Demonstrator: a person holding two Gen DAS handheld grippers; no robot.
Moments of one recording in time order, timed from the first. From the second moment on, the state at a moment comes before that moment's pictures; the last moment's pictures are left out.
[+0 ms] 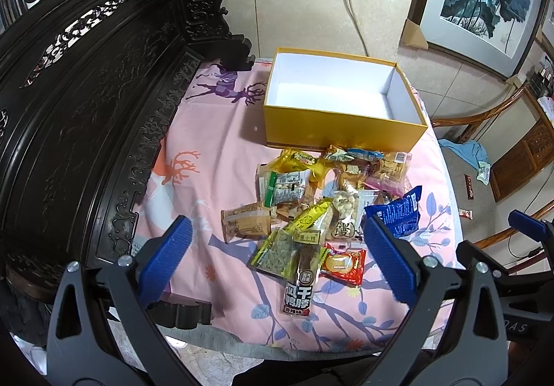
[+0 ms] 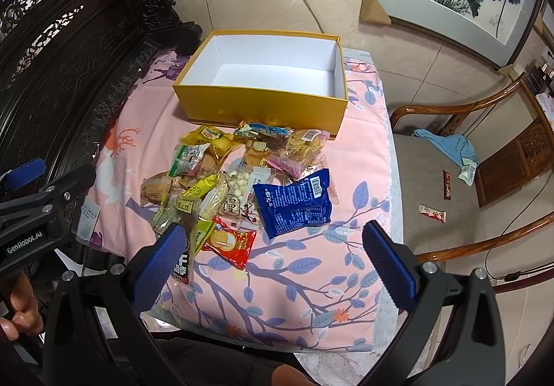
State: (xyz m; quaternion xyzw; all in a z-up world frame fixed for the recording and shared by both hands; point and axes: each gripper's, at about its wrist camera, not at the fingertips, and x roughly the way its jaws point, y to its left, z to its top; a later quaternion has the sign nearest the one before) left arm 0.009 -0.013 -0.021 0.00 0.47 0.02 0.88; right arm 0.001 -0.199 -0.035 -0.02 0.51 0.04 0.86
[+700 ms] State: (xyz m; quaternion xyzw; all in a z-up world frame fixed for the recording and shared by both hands) left arm 0.043 0.027 -0.117 -0.03 0.48 0.03 0.88; right arm 0.065 -0.268 -0.191 0.04 0.54 0.14 0.83
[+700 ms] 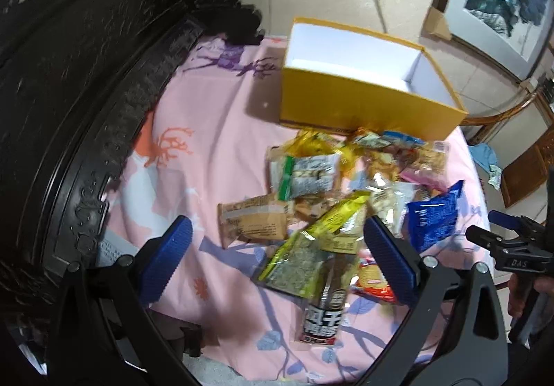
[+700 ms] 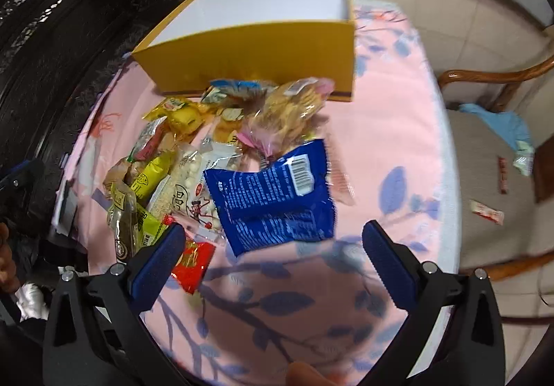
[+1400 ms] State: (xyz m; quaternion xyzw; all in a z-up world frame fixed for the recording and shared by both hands) left arm -0.003 0.038 -0.154 -0.05 0.52 0.14 0.84; right arm 0.080 -0.240 -0.217 -0.08 0.50 0.22 0.83
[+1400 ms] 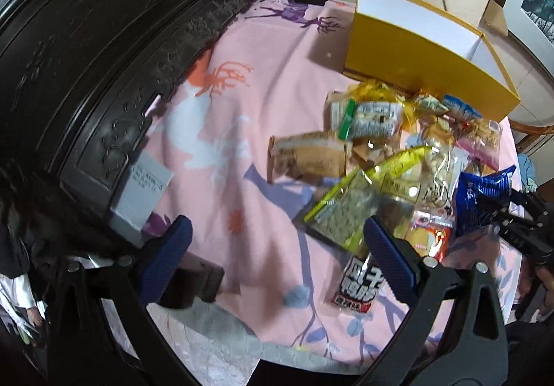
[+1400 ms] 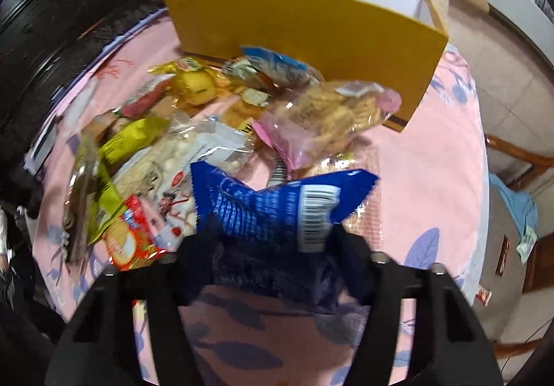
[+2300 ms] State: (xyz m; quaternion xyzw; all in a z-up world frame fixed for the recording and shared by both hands) left arm 0.008 -0.034 -0.221 0.02 0.53 -0.04 0.84; right arm 0.068 -0.273 -0.181 0.06 0.51 0.26 0.82
